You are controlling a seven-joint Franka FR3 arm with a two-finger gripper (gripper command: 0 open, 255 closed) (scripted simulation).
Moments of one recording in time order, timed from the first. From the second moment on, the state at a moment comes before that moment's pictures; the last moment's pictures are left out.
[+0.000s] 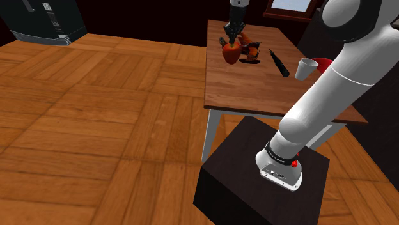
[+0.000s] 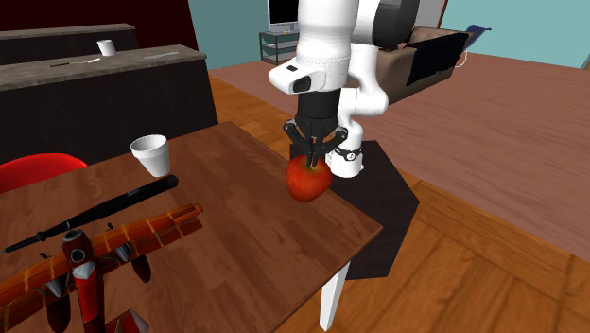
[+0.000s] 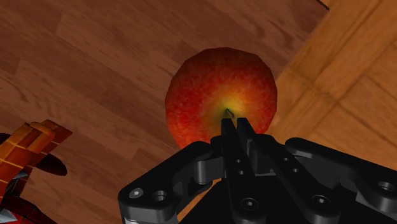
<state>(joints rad) -0.24 -0.06 -0.21 -1.80 -0.06 1.73 -0.10</state>
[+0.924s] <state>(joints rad) -0.34 0.04 -0.32 -1.68 -0.04 1.71 -0.32</state>
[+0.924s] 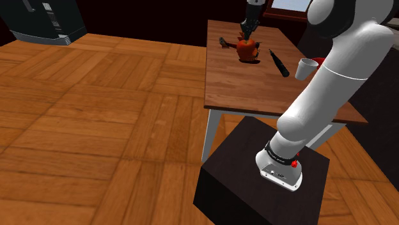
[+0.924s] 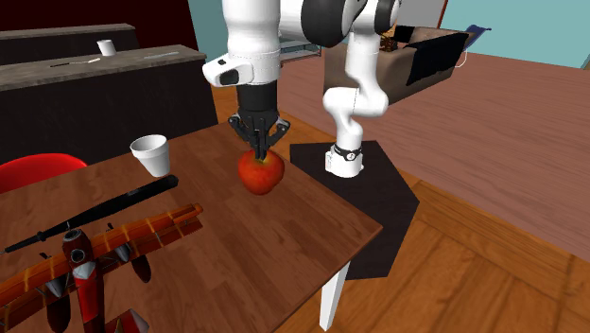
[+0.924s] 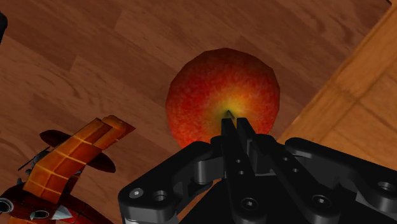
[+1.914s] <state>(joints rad) -0.59 0.39 -0.43 -1.32 0.12 1.68 -0.68</state>
